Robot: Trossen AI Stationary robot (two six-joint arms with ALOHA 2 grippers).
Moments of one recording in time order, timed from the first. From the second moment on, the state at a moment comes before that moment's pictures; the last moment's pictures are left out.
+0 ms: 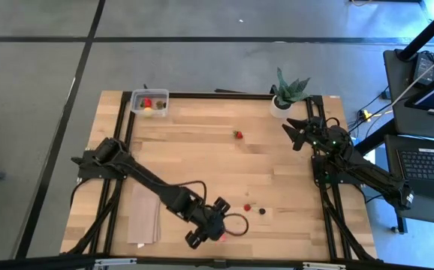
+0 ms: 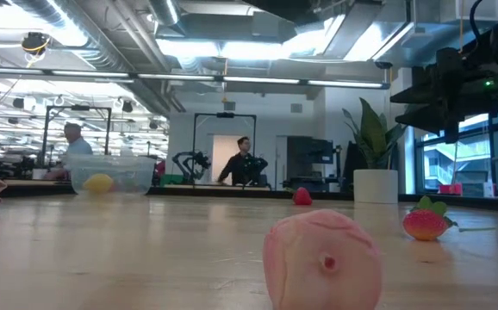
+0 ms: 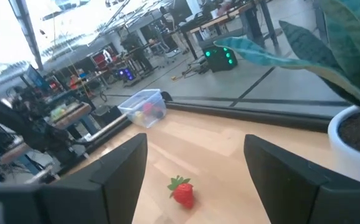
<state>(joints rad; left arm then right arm) -0.51 1.98 1.57 -0.52 -0.03 0.21 -0.60 0.04 0.01 0.02 -0.02 0.48</state>
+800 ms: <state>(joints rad) -0.53 2.16 1.58 -0.31 -0.03 0.01 -0.60 0.04 0.01 0.02 -0.02 0.51</state>
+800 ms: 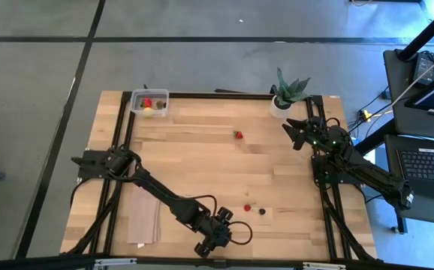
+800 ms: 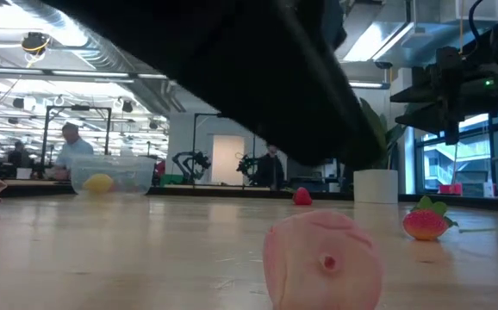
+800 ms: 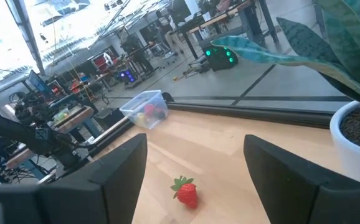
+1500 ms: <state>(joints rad) -0.52 2.22 1.57 -0.32 0.04 -0.10 -0.60 0.04 0.01 0.02 -0.02 0.51</state>
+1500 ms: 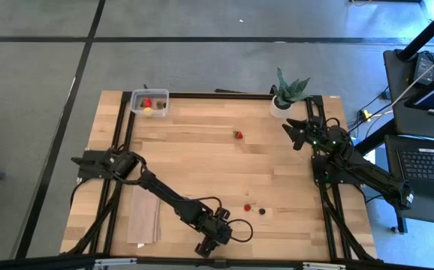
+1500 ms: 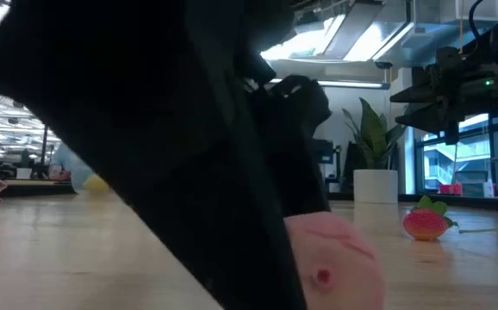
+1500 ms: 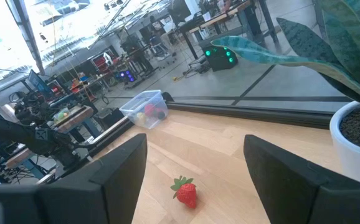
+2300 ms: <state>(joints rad) -0.51 2.21 1.57 -0.31 -0.04 -0.18 -0.60 0.04 0.01 0.02 -0.02 0.49</state>
